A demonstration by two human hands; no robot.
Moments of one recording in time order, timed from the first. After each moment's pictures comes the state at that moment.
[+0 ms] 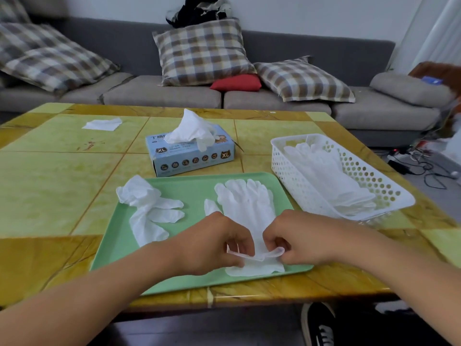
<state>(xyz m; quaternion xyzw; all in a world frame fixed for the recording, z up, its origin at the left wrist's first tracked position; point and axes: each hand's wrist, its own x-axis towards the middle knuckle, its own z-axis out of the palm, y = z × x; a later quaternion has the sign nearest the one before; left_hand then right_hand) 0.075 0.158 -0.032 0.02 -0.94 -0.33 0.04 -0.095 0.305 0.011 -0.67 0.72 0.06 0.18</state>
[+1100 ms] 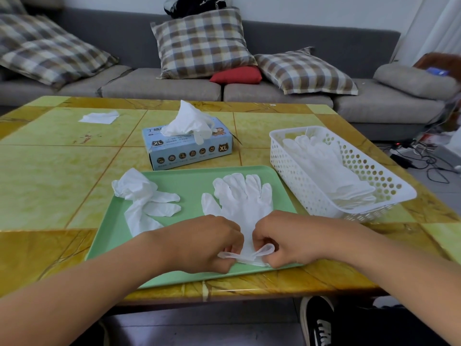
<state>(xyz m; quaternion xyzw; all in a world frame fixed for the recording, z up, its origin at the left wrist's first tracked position) 0.075 0.157 -0.035 -0.05 -0.99 -0.15 -0.03 -0.093 0.296 -0.008 -0.69 0.69 0.04 0.23</state>
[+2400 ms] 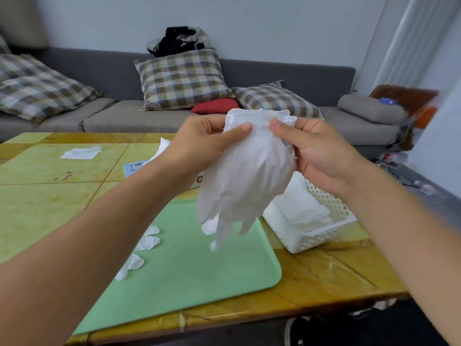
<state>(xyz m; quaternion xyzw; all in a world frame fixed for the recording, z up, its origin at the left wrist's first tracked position) 0.015 0.175 0.134 0.14 -0.72 -0.62 0.30 -0.132 0.310 0.139 -0.37 0.61 -0.65 0.25</state>
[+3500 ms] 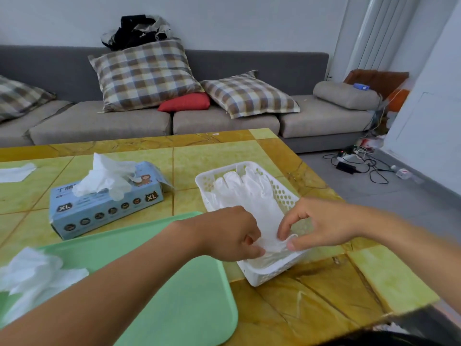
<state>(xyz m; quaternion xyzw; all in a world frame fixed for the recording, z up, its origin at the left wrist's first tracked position) -0.129 0.204 0.033 -0.08 -0.98 -0.15 -0.05 -0.292 0.389 0.056 -0.59 0.75 -0.11 0.26</state>
